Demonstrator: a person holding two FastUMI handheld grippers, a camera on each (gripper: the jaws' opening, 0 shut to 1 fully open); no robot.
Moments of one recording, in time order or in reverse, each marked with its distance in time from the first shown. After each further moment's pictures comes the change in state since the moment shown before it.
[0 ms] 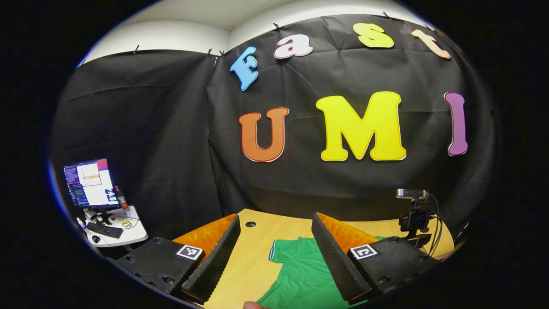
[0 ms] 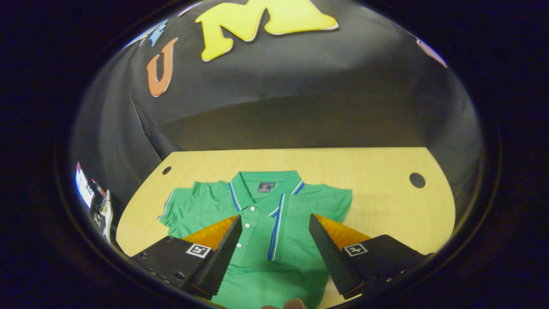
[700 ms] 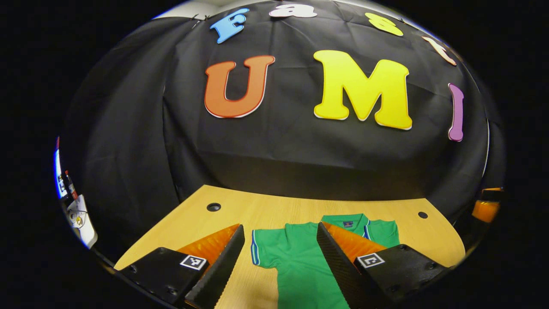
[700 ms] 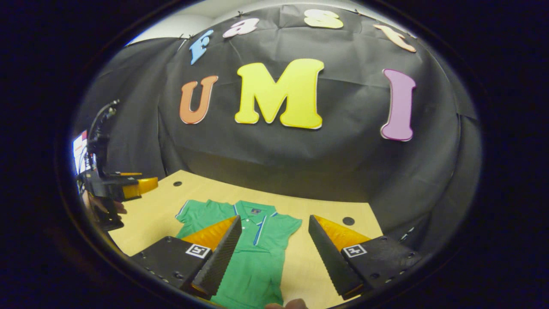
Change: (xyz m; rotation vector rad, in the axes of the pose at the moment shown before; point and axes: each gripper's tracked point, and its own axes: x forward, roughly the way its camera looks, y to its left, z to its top) left arm 0.160 0.014 -0.158 -0.073 0.291 -0.311; right arm -0.235 0.006 0.031 -0.139 -0.296 -0.167
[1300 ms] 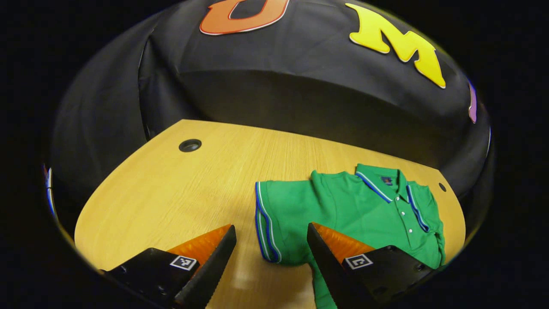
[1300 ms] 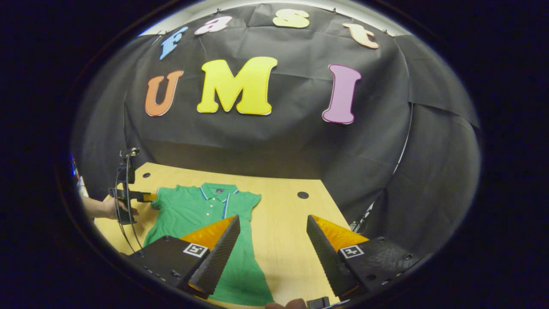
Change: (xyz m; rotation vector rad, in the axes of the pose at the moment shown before) left arm 0.127 0.053 -0.133 -0.079 0.311 -0.016; right arm -0.087 -0.045 -0.049 0.062 0.092 -0.272
